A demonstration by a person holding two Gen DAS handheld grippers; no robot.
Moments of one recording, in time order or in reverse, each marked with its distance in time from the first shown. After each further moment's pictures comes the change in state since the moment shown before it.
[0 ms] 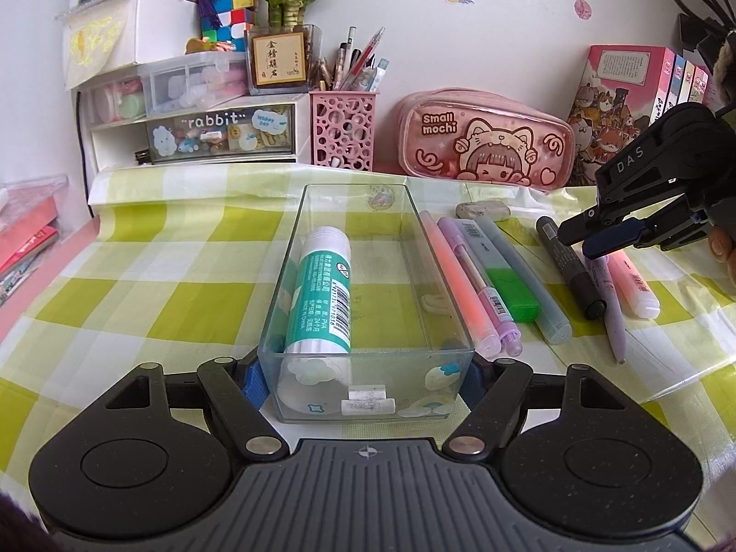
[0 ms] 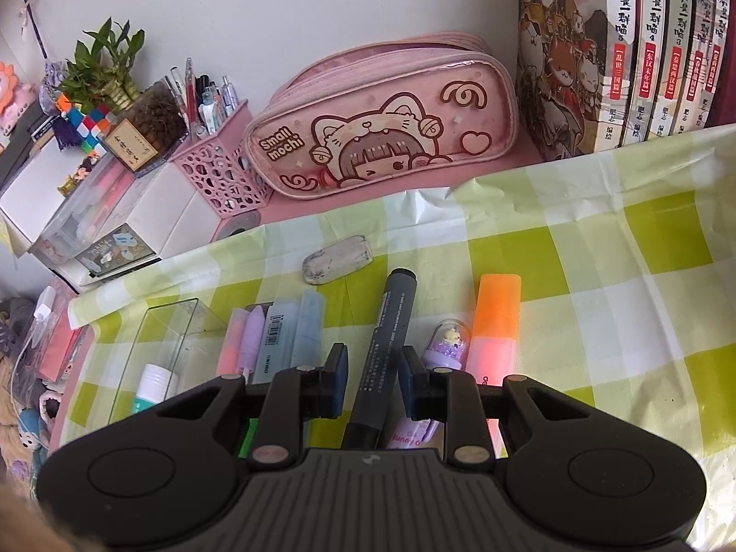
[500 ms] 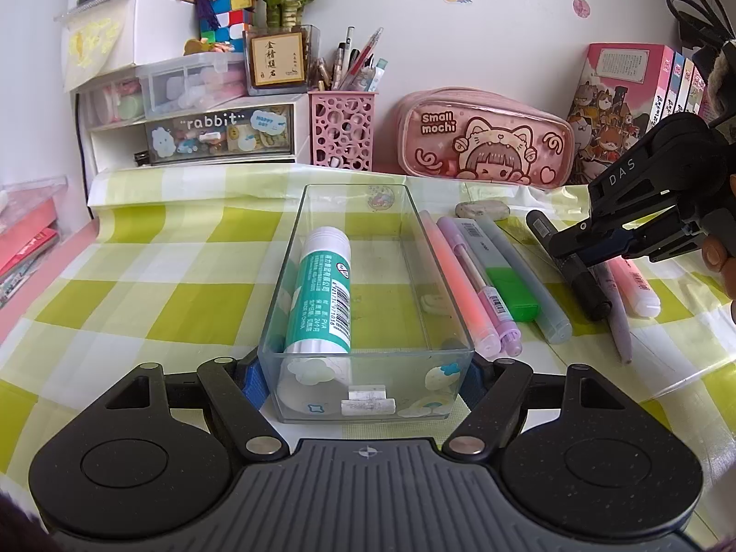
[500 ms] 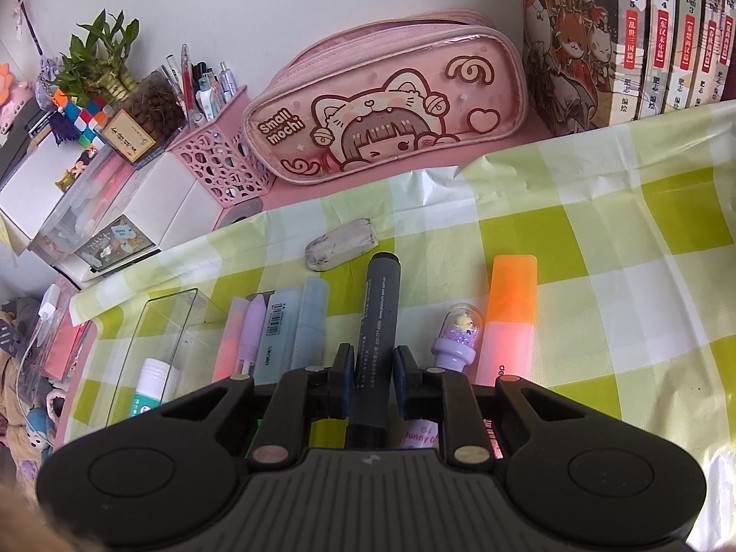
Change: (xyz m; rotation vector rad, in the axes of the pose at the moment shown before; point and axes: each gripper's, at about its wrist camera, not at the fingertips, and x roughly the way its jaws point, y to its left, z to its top) left arm 0.001 0.000 0.000 0.002 0.000 0.002; right arm 0.011 -0.003 -0.006 0.026 0.024 0.035
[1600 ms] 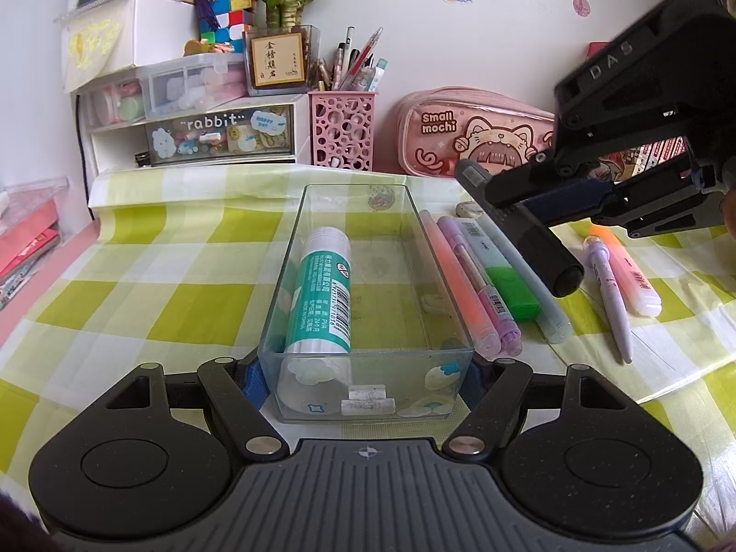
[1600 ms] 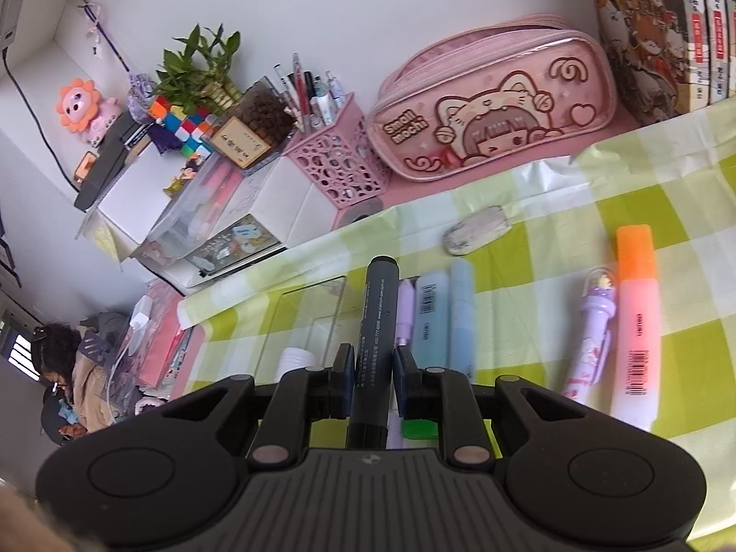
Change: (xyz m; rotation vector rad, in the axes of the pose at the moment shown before) left arm 0.000 0.000 0.000 0.003 -0.001 0.000; right arm -0.024 0.052 -0.017 0.040 -0.025 0.235
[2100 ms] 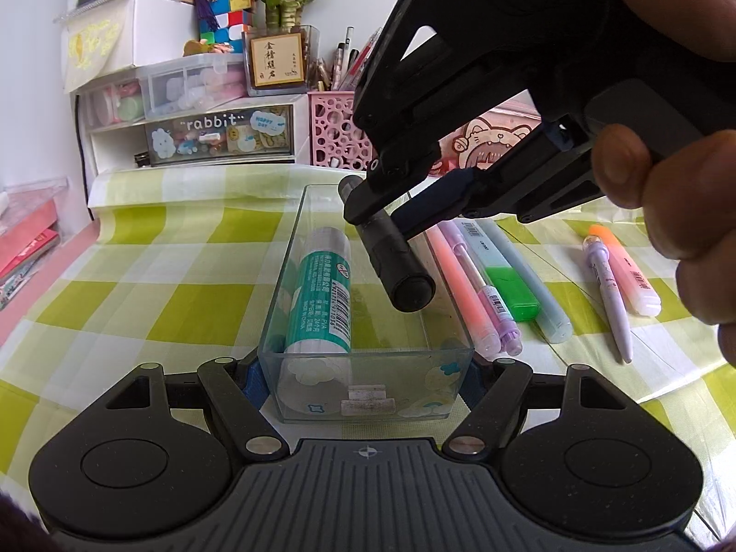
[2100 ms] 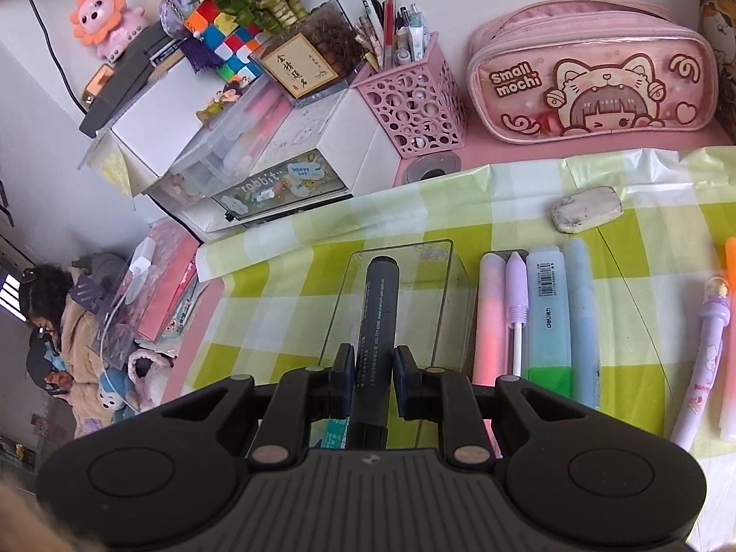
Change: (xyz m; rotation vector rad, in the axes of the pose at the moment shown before) left arm 0.000 0.000 0.000 0.000 0.000 0.001; right arm 0.053 0.064 0.000 -0.111 0.126 -0.053
